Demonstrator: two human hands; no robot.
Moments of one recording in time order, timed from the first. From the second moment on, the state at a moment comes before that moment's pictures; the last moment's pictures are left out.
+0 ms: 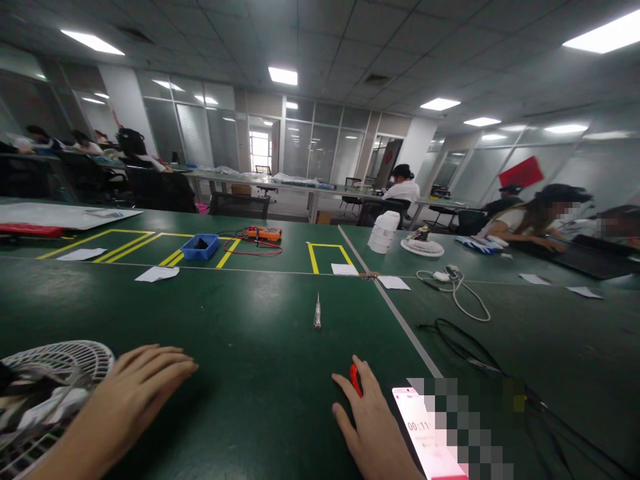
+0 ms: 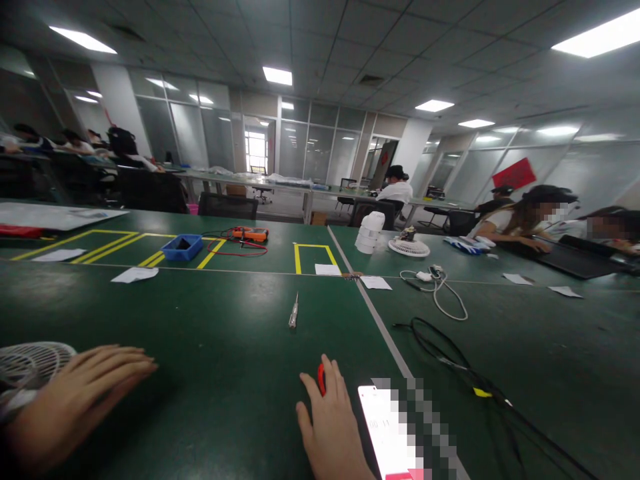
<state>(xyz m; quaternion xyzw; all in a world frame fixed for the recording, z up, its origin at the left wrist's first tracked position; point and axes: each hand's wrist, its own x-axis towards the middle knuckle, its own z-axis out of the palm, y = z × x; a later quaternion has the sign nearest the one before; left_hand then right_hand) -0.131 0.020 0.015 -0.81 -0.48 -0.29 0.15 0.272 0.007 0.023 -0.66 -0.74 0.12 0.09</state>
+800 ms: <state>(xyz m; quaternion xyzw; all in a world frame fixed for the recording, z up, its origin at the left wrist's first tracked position) 0.041 0.015 -0.020 -0.90 -0.40 -0.15 -0.07 0.272 0.008 0.016 -0.64 -0.76 0.09 0.08</state>
